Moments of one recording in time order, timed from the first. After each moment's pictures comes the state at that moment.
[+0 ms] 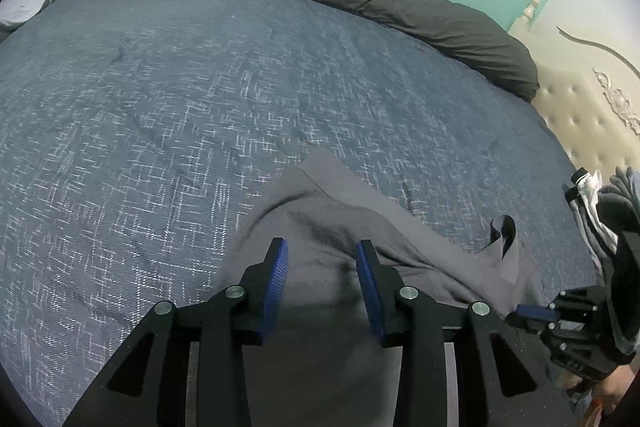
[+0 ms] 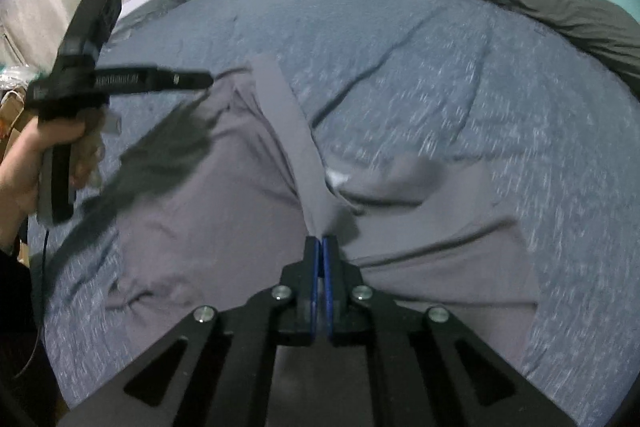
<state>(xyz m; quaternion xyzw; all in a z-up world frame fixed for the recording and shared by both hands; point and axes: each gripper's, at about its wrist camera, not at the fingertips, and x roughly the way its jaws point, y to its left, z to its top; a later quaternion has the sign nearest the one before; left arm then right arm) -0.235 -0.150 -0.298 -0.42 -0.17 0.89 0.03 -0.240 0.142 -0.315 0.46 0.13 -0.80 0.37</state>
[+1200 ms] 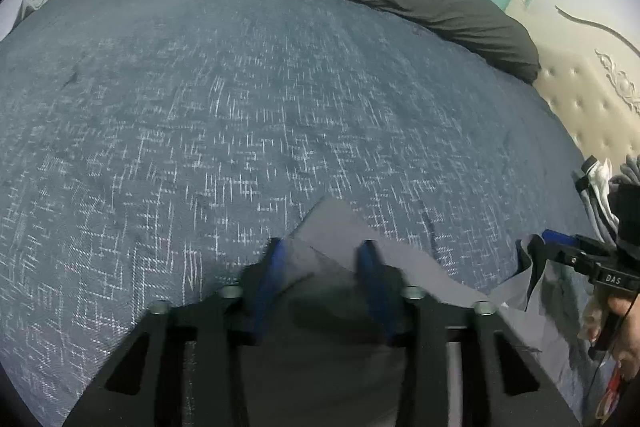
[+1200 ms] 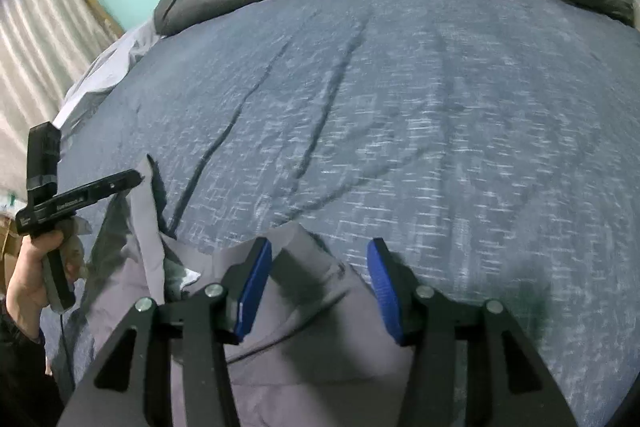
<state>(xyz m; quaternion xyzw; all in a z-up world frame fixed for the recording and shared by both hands) -0.295 -0.152 -0.312 -0.44 -0.14 0.88 0.05 -0.340 0.197 -0.308 0.48 -0.02 -0.83 0.27</state>
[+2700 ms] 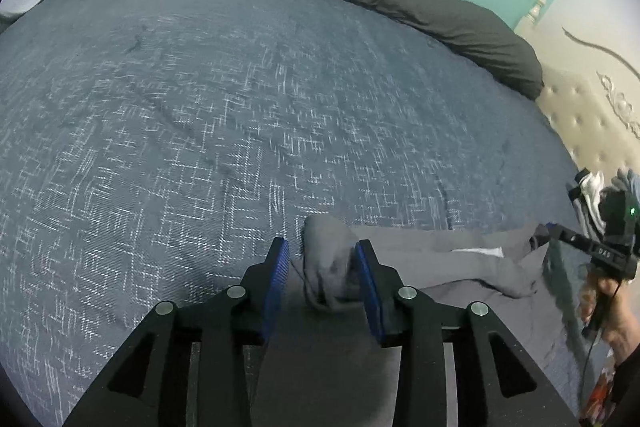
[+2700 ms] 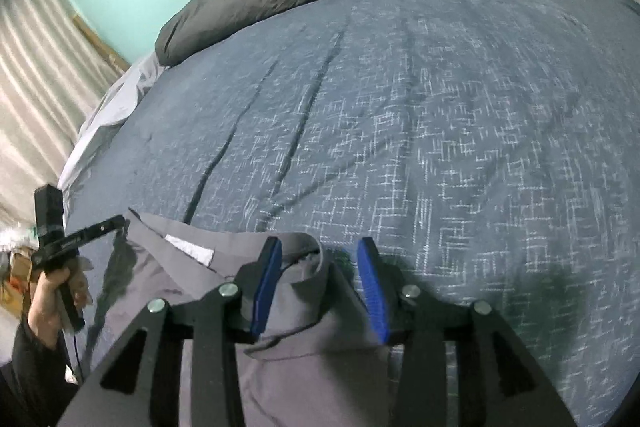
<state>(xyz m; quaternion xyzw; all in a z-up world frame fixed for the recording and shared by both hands) -0.240 -0.192 -0.305 -0.44 -0.17 0.88 0.03 -0.332 0.253 -0.303 0.47 -0.07 -0.83 0.28</state>
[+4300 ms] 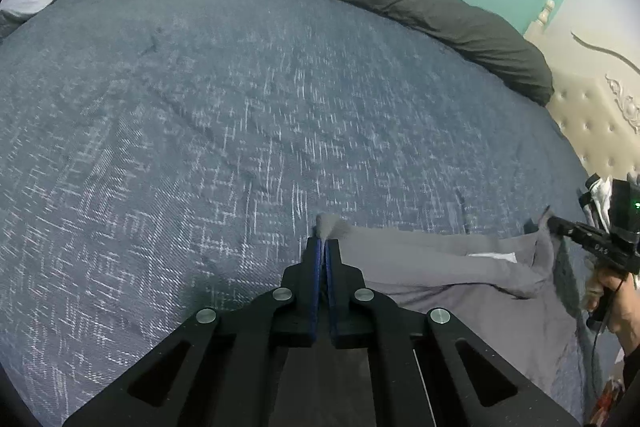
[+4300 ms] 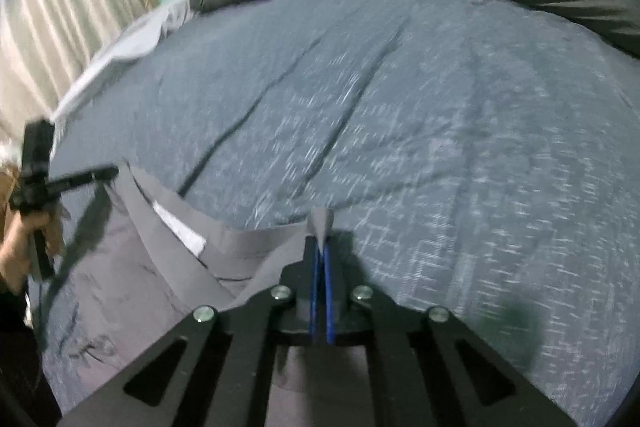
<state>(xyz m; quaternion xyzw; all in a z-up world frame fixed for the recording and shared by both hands) -0.235 -0.202 -0.302 -0.43 -0.17 0.89 0.00 -0.350 0.214 -0.305 0.44 0.01 -0.84 0.32</state>
